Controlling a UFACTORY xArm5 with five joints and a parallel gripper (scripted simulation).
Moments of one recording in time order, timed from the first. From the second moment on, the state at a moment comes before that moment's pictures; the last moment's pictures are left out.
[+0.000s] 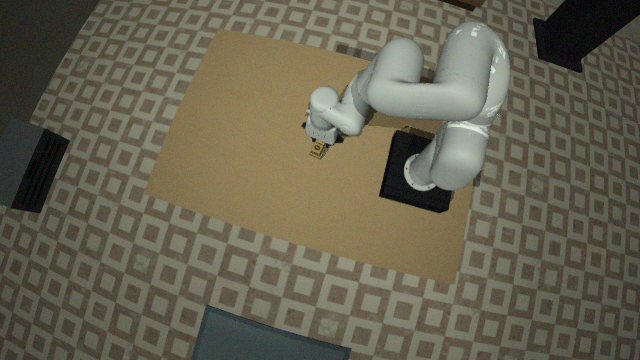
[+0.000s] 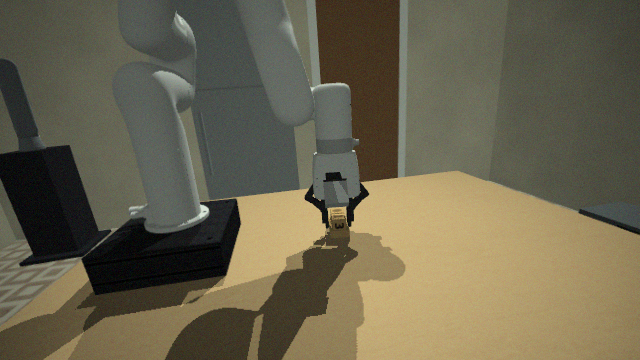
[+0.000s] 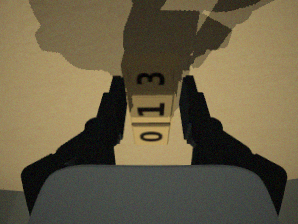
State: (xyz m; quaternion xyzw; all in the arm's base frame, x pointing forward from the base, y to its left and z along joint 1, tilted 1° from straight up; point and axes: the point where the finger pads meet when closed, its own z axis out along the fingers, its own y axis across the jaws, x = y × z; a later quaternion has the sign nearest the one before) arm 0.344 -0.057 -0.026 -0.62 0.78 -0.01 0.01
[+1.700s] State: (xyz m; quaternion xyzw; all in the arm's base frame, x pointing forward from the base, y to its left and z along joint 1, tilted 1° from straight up) arm 0.343 -0.057 -0.021 -0.62 0.78 -0.01 0.00
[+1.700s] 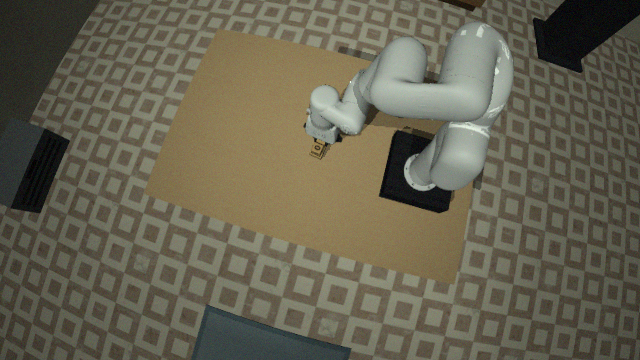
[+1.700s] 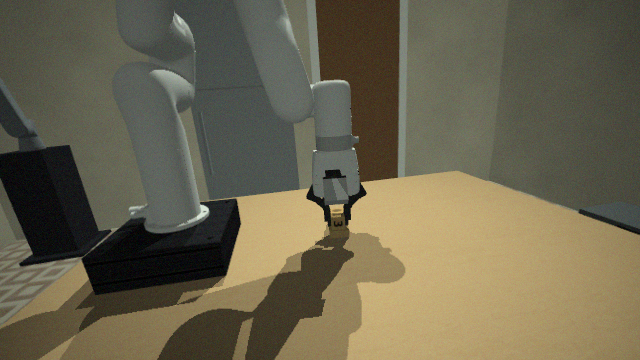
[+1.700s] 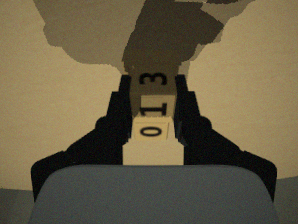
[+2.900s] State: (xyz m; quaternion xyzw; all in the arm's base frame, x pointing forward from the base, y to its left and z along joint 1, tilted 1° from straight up) arm 0.343 -0.055 0.072 -0.61 0.79 -0.01 0.01
